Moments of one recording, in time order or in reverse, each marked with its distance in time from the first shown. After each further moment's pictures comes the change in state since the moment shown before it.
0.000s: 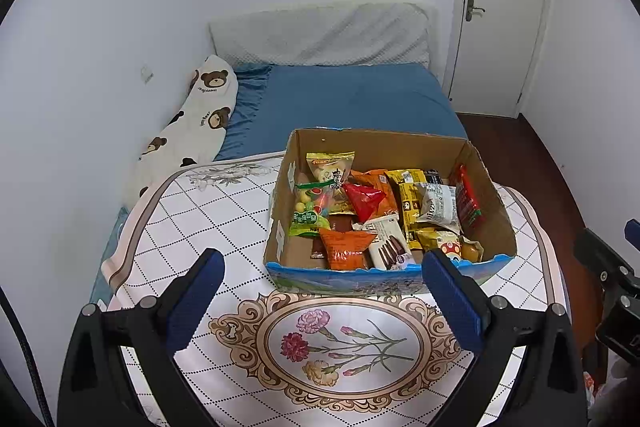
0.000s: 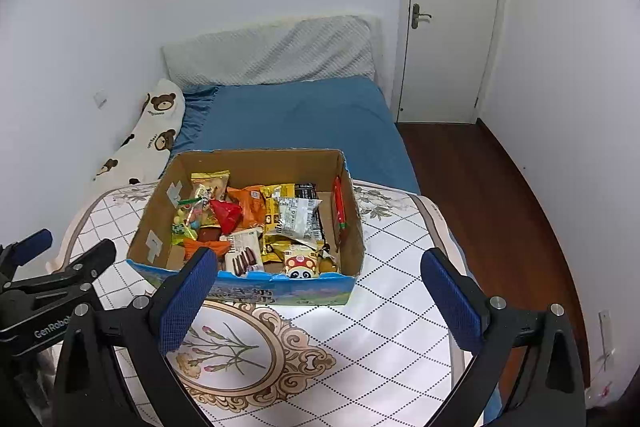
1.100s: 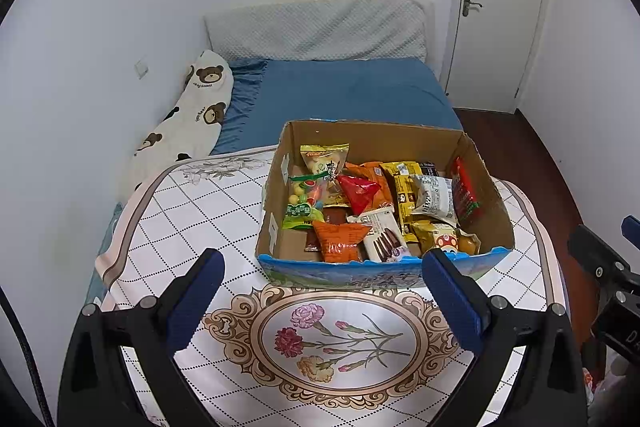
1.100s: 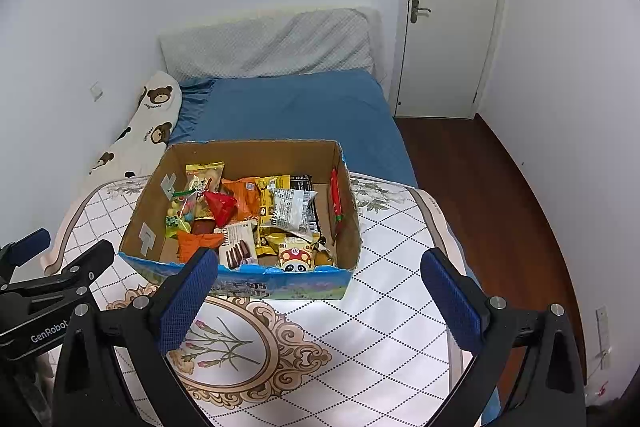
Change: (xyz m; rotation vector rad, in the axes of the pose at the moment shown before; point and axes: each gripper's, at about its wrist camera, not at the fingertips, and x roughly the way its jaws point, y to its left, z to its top) left arm 0.007 -0.005 -0.004 0.005 0.020 -0.013; right arm 0.007 -0.001 -0.007 -0.001 0.014 -0.013
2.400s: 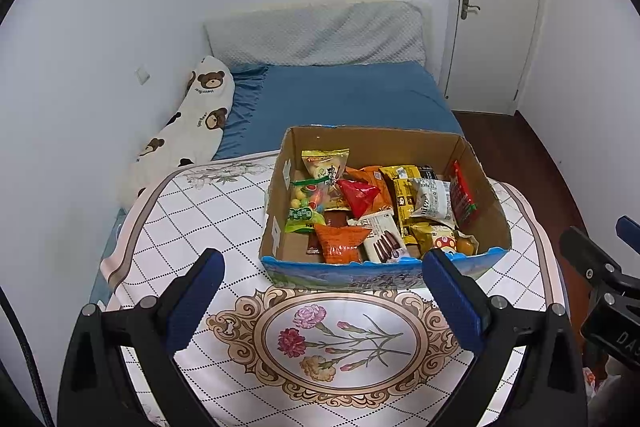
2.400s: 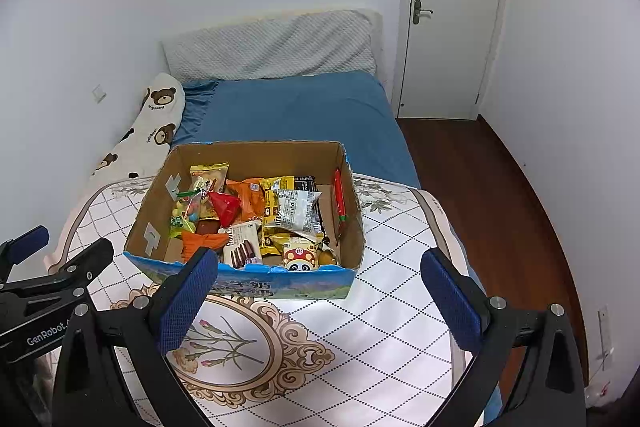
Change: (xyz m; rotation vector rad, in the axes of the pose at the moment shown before) left arm -0.011 0.000 0.001 0.002 -0.018 0.007; right arm -0.008 0.000 0.000 0.002 -0.002 0.006
